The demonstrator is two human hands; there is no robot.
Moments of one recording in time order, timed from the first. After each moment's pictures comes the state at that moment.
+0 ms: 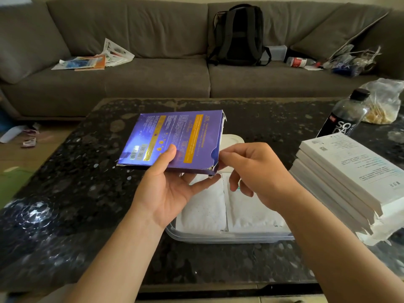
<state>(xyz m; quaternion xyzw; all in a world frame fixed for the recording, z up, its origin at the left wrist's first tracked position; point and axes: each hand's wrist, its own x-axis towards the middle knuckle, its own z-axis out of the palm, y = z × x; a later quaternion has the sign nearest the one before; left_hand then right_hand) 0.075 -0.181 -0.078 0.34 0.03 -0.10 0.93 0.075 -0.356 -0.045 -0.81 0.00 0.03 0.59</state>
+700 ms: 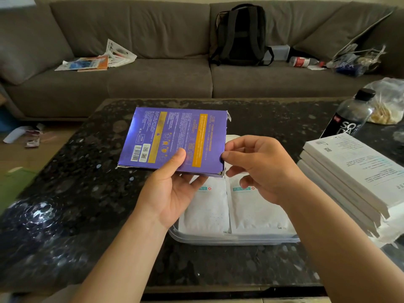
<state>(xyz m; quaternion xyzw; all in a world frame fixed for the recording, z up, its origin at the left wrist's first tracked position) 0.081 -0.181 -0.089 0.38 0.05 -0.07 0.92 0.080 -0.357 -0.032 -0.77 0.05 0.06 0.63</state>
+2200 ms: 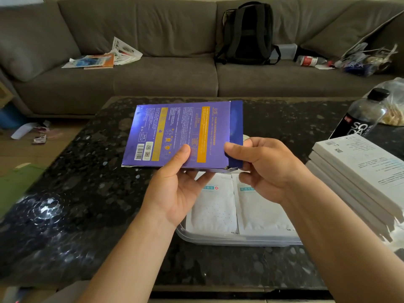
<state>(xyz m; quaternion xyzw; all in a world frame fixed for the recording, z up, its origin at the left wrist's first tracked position) 0.081 -0.181 -0.087 0.34 0.03 -0.05 0.94 0.082 -0.339 -0.028 -0.69 0.11 0.09 0.71</state>
